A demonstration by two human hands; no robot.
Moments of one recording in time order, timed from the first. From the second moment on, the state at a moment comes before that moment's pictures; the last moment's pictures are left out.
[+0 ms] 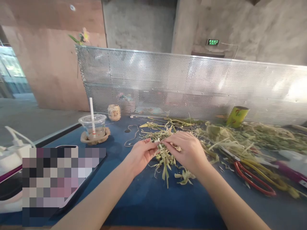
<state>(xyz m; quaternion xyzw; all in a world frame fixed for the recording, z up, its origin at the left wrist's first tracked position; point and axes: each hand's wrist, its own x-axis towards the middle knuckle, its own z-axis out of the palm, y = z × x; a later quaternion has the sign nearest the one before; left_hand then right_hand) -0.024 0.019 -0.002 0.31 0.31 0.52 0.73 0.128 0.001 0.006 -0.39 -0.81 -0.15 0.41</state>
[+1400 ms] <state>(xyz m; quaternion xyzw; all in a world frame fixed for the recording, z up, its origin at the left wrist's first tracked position) -0.025 0.016 -0.003 0.43 0.34 0.55 0.63 0.132 0.014 -0.001 -0.36 -0.78 0.09 0.50</state>
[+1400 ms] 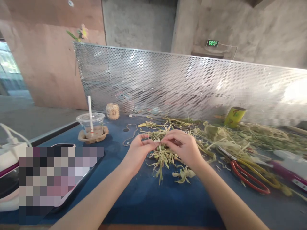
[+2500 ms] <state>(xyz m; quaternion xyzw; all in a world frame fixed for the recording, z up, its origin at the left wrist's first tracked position) -0.021 0.018 -0.012 0.49 0.31 0.59 0.56 0.135 0.009 0.000 -0.32 -0.84 -0.10 0.42</state>
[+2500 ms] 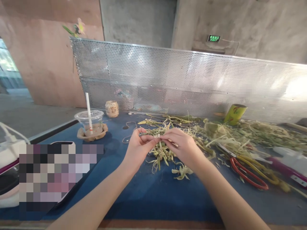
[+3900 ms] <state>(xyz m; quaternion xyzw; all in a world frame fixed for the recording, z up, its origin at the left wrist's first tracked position) -0.024 0.012 -0.013 0.63 0.40 0.59 0.30 0.139 0.009 0.001 -0.38 -0.82 -0.07 0.42</state>
